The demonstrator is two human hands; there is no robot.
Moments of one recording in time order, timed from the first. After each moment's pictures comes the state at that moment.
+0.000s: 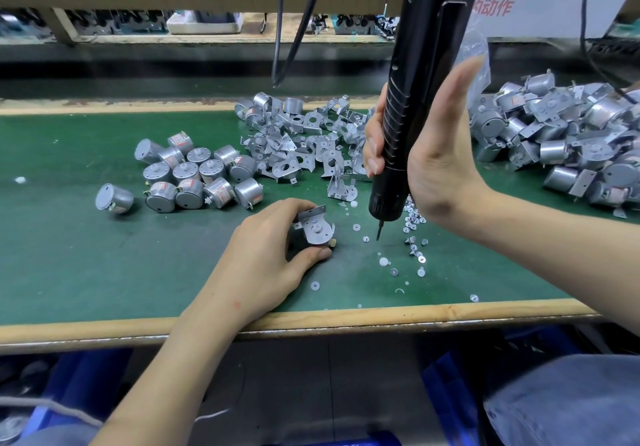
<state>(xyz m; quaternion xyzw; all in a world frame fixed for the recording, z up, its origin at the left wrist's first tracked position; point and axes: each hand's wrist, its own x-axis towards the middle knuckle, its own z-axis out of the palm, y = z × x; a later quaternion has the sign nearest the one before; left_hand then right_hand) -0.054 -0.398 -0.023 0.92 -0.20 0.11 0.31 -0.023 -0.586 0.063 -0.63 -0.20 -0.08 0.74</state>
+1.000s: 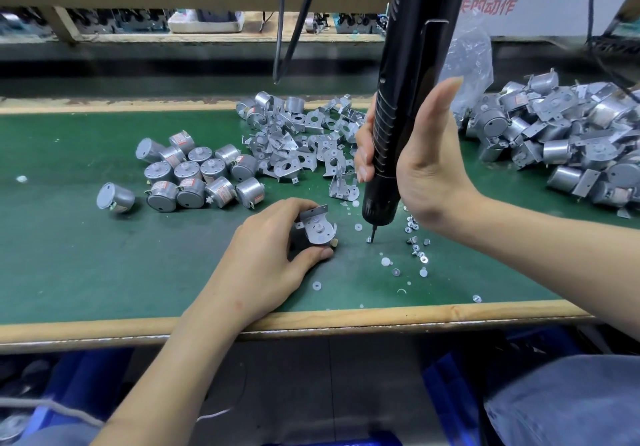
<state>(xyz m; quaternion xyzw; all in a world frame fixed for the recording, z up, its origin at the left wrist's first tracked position) -0.055 -0.398 -0.022 0.92 -0.19 0.10 0.32 -0.021 -0.580 0.055 -0.64 -0.21 -0.08 0.74</state>
